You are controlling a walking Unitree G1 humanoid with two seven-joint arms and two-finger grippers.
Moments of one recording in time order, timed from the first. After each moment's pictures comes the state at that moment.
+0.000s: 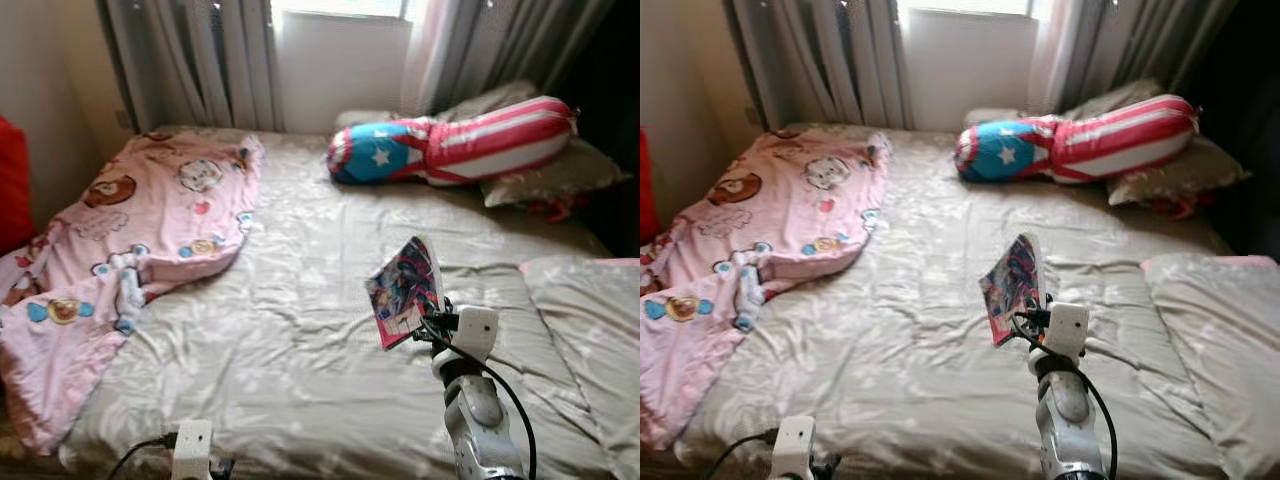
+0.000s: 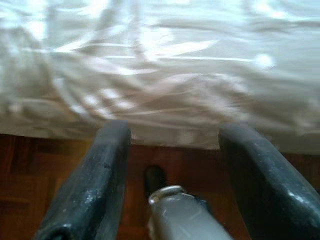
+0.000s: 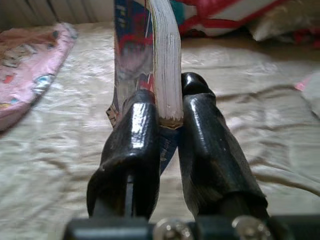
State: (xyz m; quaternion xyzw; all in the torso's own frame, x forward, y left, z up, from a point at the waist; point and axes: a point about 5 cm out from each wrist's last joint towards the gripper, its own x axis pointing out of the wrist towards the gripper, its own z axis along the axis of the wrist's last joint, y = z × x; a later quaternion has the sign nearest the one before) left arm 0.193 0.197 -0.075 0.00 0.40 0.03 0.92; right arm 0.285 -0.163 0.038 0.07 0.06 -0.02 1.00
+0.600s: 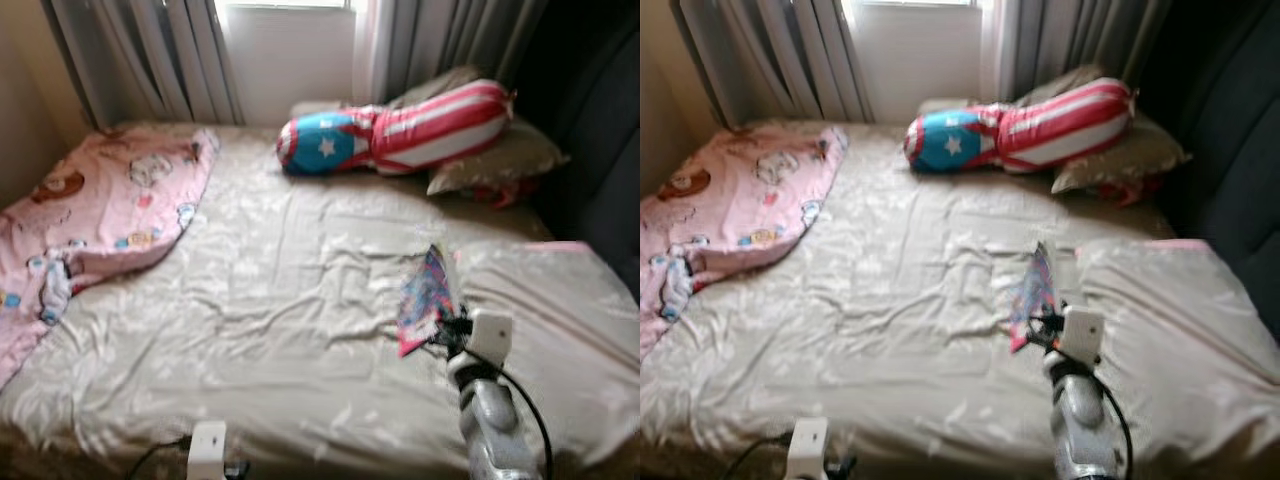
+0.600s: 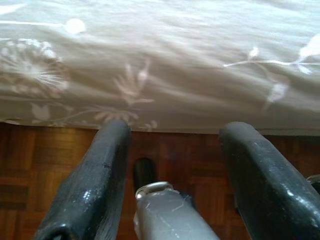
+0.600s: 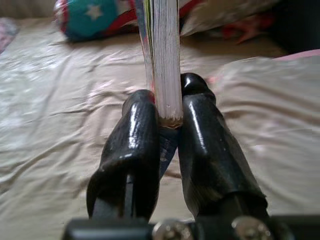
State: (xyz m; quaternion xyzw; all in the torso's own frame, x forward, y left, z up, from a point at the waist) left arm 0.190 0.188 -0.077 -0.01 0.40 0.02 0.91; right arm 0.285 -0.176 0.036 0.07 0.07 -0.04 0.99
